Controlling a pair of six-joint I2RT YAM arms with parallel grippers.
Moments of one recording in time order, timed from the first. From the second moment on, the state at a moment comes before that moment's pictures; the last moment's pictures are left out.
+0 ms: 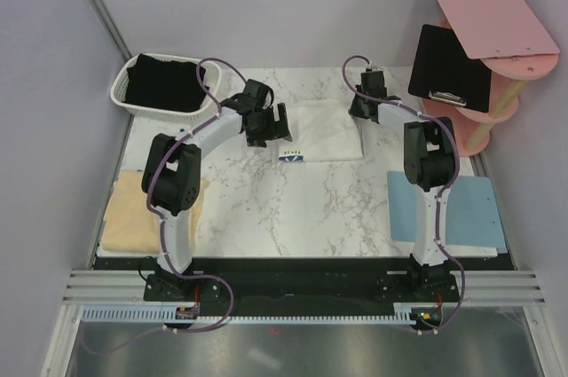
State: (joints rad) left arm -0.43 2.02 1.56 -0.53 0.16 -0.54; right arm 0.18 2.28 1.70 -0.14 0.10 0.40
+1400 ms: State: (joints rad) left arm -0.24 1.88 1.18 -1.16 -0.67 -0.69; right arm 0.22 1.54 0.99 -0.09 -0.39 0.51
